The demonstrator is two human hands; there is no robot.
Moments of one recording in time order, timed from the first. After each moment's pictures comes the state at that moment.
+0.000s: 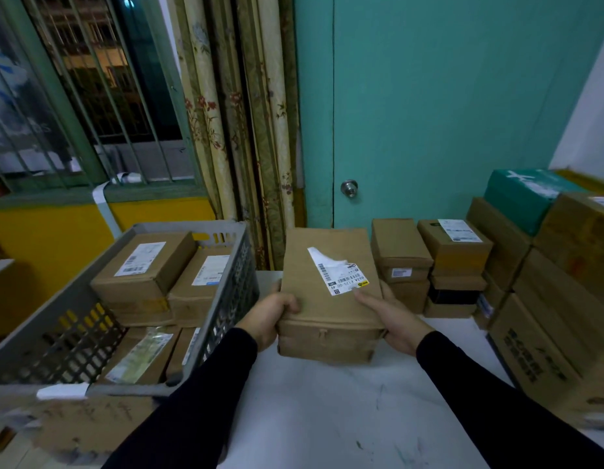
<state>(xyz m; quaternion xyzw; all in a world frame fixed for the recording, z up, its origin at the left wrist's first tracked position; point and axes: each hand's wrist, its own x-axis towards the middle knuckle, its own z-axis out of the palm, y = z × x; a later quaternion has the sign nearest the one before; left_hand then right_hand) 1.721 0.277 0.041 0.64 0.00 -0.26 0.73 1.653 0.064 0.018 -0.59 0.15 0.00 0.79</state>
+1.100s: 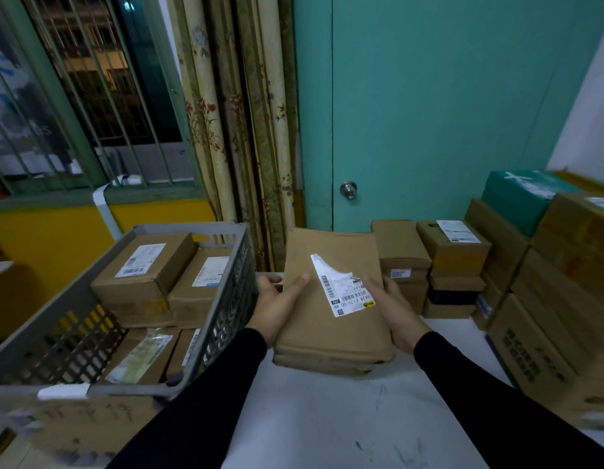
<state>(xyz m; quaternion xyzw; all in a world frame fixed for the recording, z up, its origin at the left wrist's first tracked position) 1.716 0.270 0.045 0.73 -0.01 -0.13 0.68 1.651 0.064 0.026 -0.59 0.18 -0.08 0.78</state>
